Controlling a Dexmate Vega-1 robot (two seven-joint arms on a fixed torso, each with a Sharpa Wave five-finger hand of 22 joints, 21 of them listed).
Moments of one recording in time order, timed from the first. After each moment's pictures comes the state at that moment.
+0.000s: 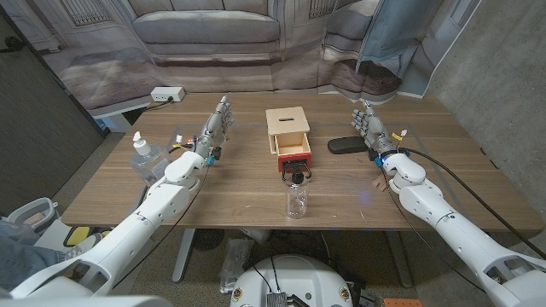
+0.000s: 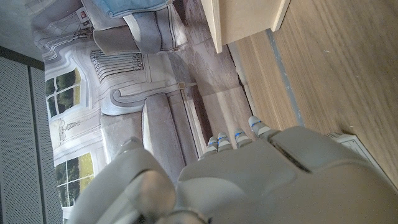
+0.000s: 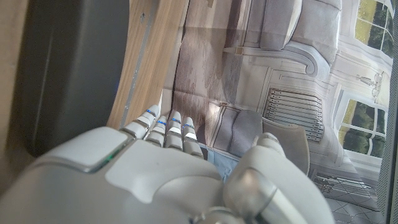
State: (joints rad) left arm 0.89 0.57 0.36 -1.46 -0.63 -0.22 0.03; left_hand 0.28 -0.06 0.11 0.11 0.32 -0.16 0.05 0.20 0.18 -0.15 0.00 0.20 0.18 -0.17 0.01 0.19 0.18 -0.17 -0.03 0.38 0.17; right arm -0.85 -0.52 -0.36 -1.31 0.67 0.27 0.03; right_hand 0.22 -0.03 0.07 0.03 0.27 0.13 0.11 0.19 0.18 0.11 0.11 0.23 0.18 0.01 0.05 0.19 0.18 0.07 -0.04 0.23 0.18
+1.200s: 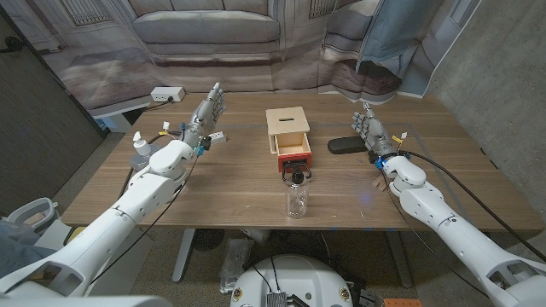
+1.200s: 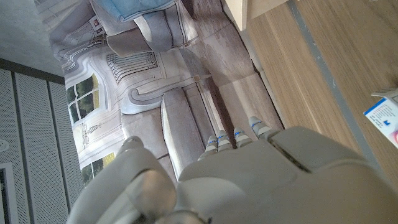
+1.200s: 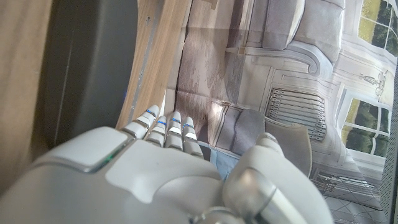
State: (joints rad) left arm 0.91 0.68 0.30 -1.61 -0.63 -0.15 0.06; left_hand 0.28 -0.06 0.11 0.11 0.32 -0.14 0.05 0.20 0.18 -0.14 0.01 0.21 0.18 -0.17 0.01 0.19 0.18 -0.17 -0.03 0.37 0.17; right arm -0.88 -0.53 -0.35 -1.34 0.68 0.26 0.02; right_hand 0.22 -0.02 0.07 0.03 0.27 0.13 0.11 0.19 0.18 0.11 0.11 0.23 0.18 0.01 0.04 0.19 0.18 0.07 -0.04 0.22 0.18
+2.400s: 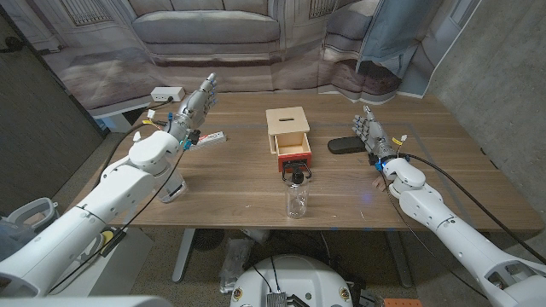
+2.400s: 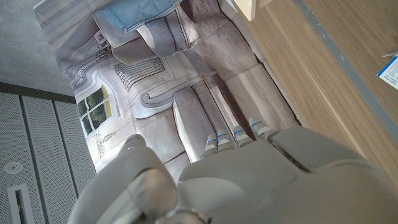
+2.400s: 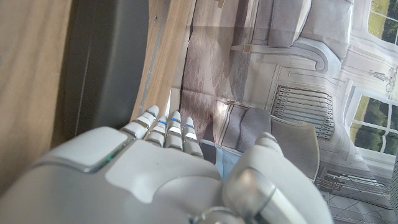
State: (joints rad) left arm 1.02 0.82 0.20 -1.86 -0.63 -0.02 0.13; left_hand 0.30 -0.04 0.11 0.11 0.32 -0.11 0.06 0.20 0.18 -0.12 0.01 0.21 0.18 -0.17 0.02 0.19 0.18 -0.17 -0.03 0.35 0.17; right arm -0.88 -0.52 -0.35 -1.31 0.68 0.26 0.02; right_hand 0.22 -0.01 0.07 0.03 0.26 0.13 0.10 0.19 0.18 0.12 0.11 0.23 0.18 0.02 0.05 0.19 0.18 0.07 -0.04 0.22 0.18
